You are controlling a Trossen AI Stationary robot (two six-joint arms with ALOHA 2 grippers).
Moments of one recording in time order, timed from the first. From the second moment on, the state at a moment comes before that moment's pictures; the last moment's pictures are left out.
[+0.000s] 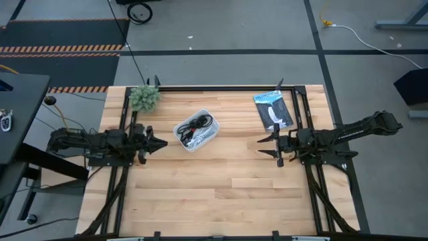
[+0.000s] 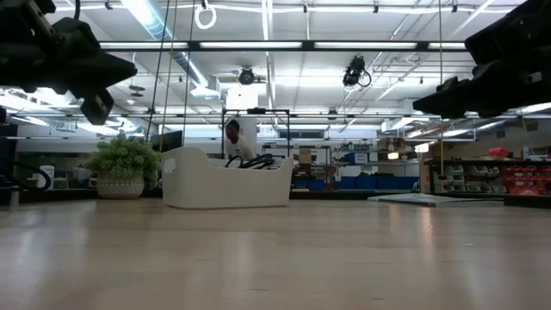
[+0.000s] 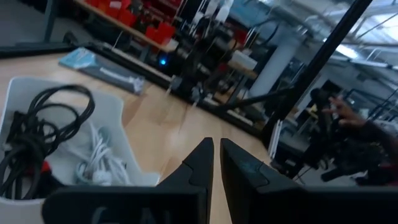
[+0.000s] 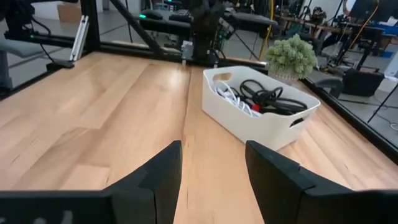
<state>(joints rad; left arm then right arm) -0.12 0.05 0.01 0.06 -0.17 -0.51 0.13 0.56 0.01 0.40 0.14 -0.13</state>
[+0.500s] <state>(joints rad) -0.12 0.00 0.01 0.06 -0.17 -0.51 0.13 0.43 0.01 0.06 0.14 -0.13</state>
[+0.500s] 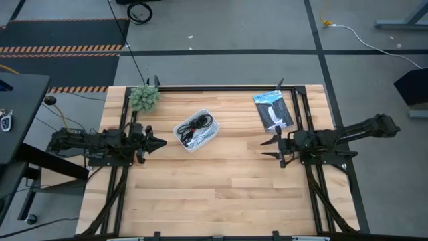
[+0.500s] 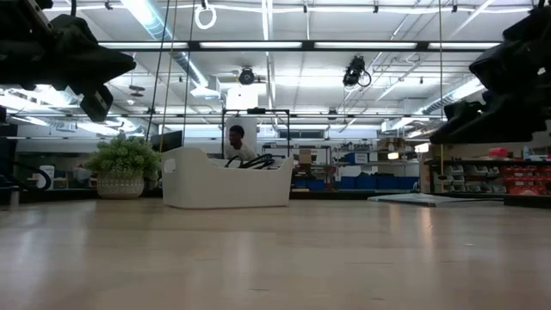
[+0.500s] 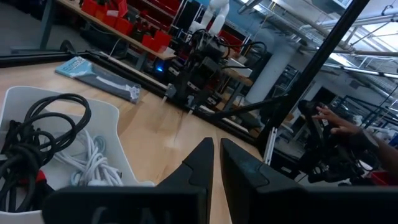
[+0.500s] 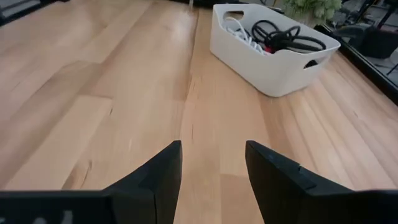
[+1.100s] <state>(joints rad) -0.12 0.00 0.01 0.07 -0.17 -0.51 0.13 0.21 0.01 0.04 0.13 -0.13</state>
